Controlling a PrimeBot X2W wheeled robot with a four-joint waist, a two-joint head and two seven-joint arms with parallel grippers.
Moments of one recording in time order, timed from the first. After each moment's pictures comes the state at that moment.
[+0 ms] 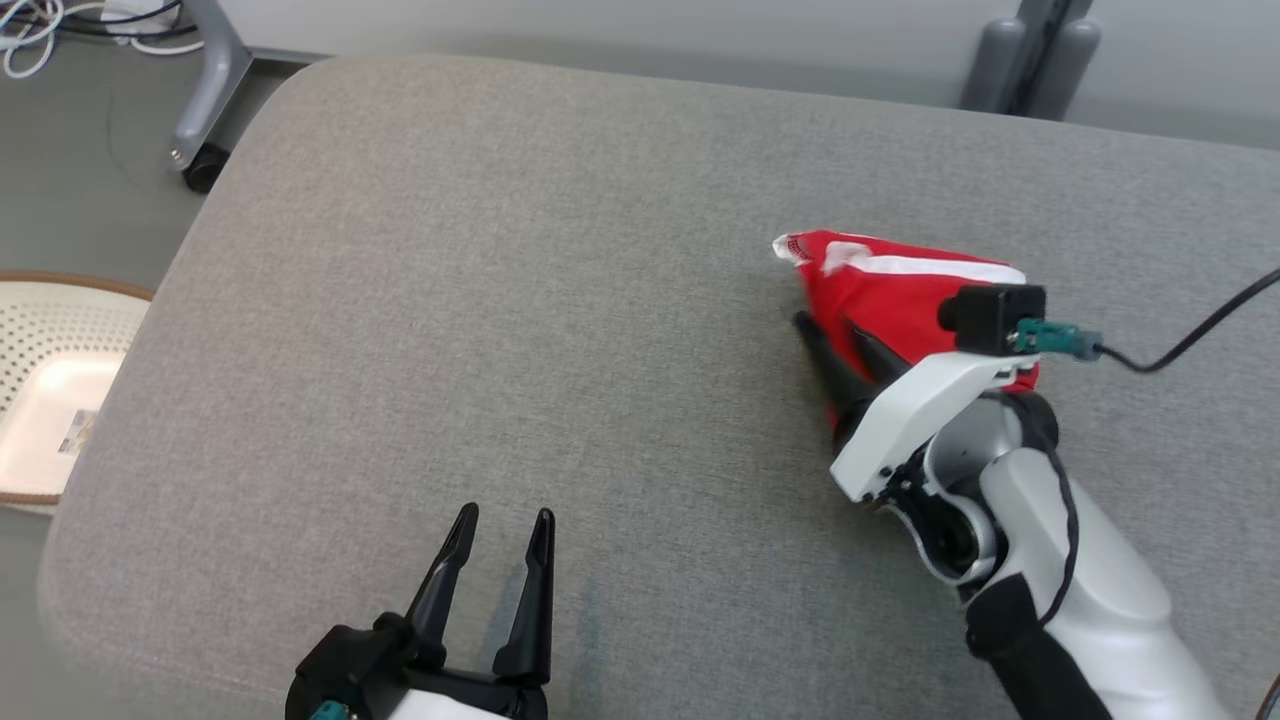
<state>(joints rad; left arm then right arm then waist) 0.06 0.05 -0.34 0.03 -0.41 0.05 -0.26 -0.62 -0.05 0.39 0.60 0.66 0.13 0.09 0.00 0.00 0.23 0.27</state>
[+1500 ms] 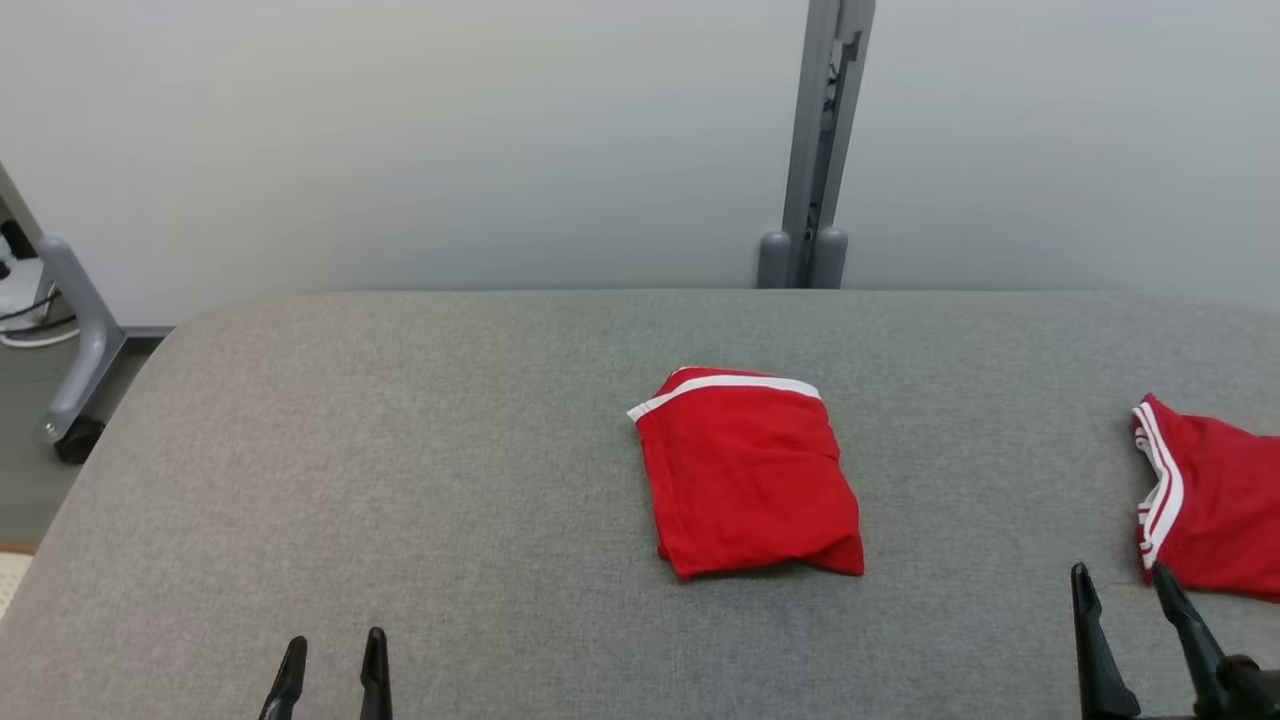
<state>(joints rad) 0.31 0.05 -0.06 -0.02 -0.33 0.01 -0.26 0.15 -0.07 -0.07 0.12 0.13 0.13 -0.26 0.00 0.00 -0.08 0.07</state>
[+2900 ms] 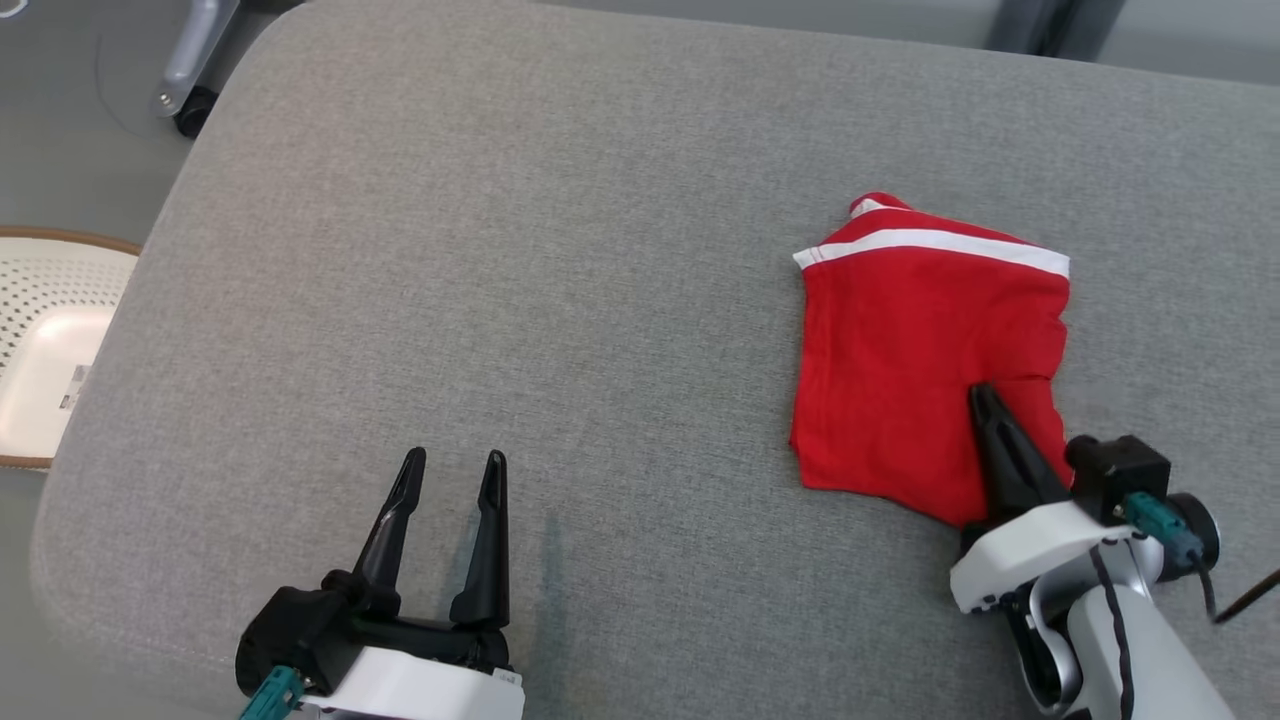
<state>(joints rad) 0.01 0.05 -0.26 0.00 -0.37 0.05 -0.26 -0.35 -0.06 0.11 0.55 0.15 0.13 -0.26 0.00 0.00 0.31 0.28</state>
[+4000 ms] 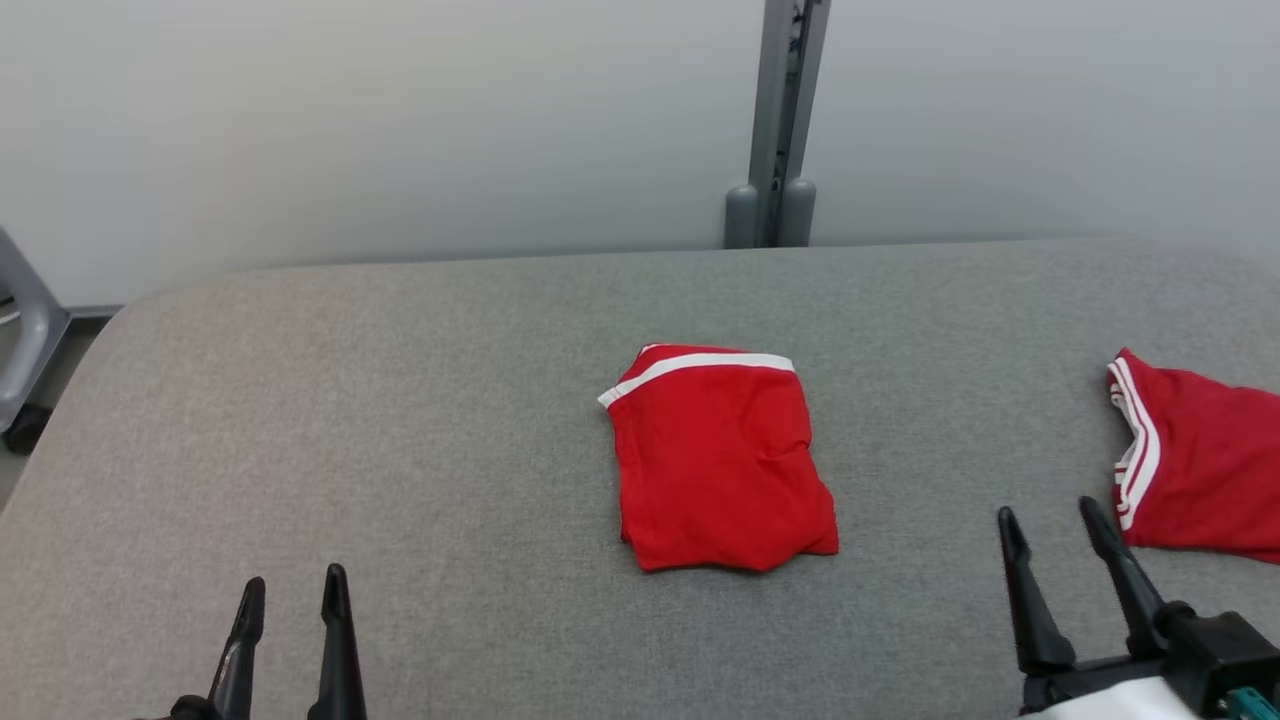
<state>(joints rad) 0.23 0.05 -0.02 -0.03 -0.34 0.03 -0.26 0.05 -0.07 0.08 0.10 0.16 0.13 -0.26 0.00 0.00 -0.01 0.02</state>
